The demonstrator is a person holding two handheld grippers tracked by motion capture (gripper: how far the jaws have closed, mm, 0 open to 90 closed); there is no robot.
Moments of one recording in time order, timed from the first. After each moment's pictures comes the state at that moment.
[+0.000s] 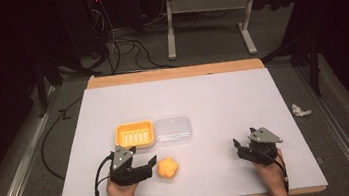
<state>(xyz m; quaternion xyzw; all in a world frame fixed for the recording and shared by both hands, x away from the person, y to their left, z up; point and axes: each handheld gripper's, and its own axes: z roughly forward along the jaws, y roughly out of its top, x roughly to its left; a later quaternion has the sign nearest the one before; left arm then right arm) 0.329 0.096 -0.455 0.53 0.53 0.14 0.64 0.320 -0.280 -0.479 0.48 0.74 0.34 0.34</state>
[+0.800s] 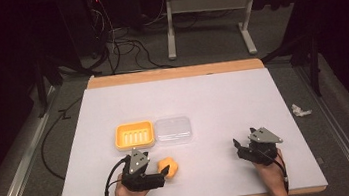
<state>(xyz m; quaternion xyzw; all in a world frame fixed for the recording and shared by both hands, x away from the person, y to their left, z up) 0.306 0.063 -0.455 0.60 0.50 0.12 0.61 0.320 -0.280 -0.479 0.48 0.74 0.34 0.34</state>
